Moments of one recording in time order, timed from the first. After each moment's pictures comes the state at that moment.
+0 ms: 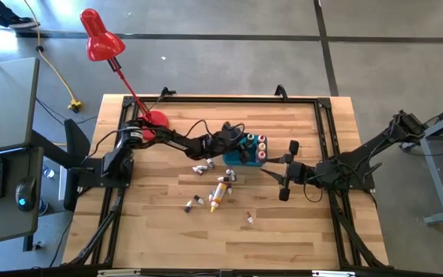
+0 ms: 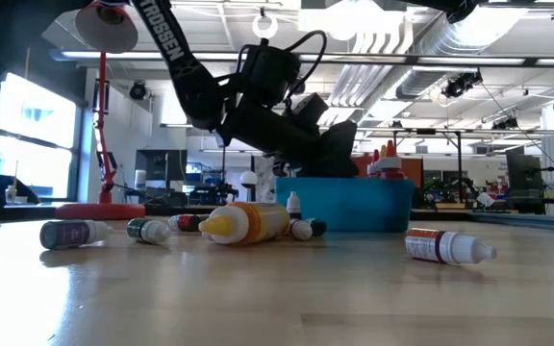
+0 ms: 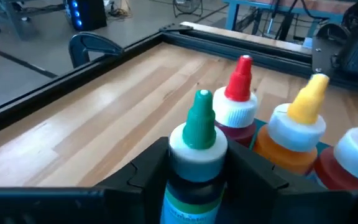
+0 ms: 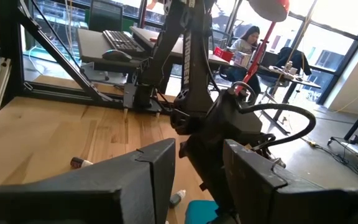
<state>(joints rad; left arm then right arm) 0.14 2.12 1.17 0.71 -0.32 -0.15 0.49 1.00 0.57 0.34 0.73 -0.16</state>
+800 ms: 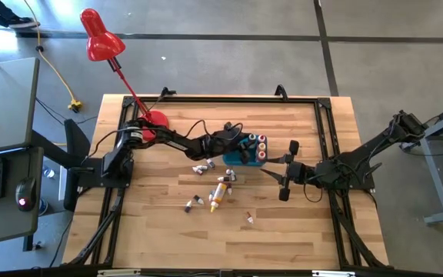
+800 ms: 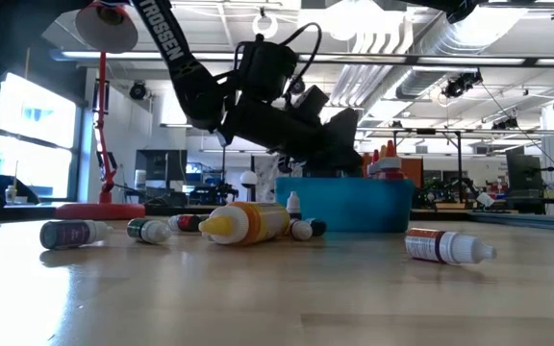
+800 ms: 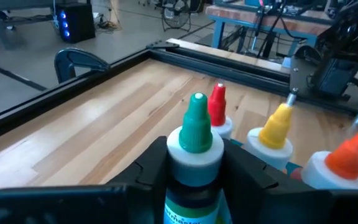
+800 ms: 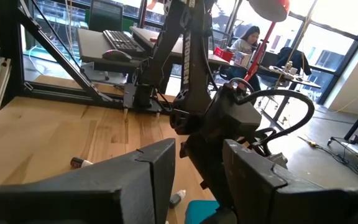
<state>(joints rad) 0.14 2.12 1.16 0.78 -0.29 -0.16 0.49 1.00 0.57 0.34 0.73 -0.16</state>
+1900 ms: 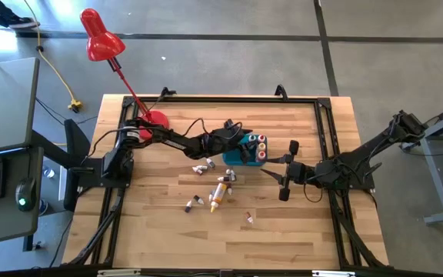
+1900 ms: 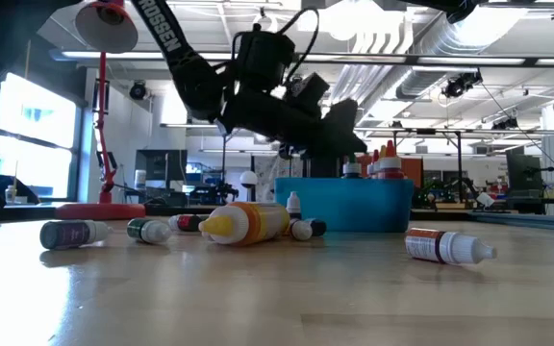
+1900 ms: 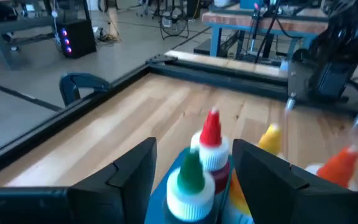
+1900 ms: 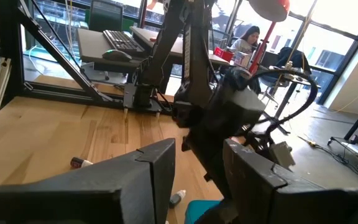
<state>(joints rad) 0.14 2.08 1.17 0.77 -0.28 -0.08 0.49 1.00 0.57 0.34 0.73 -0.16</state>
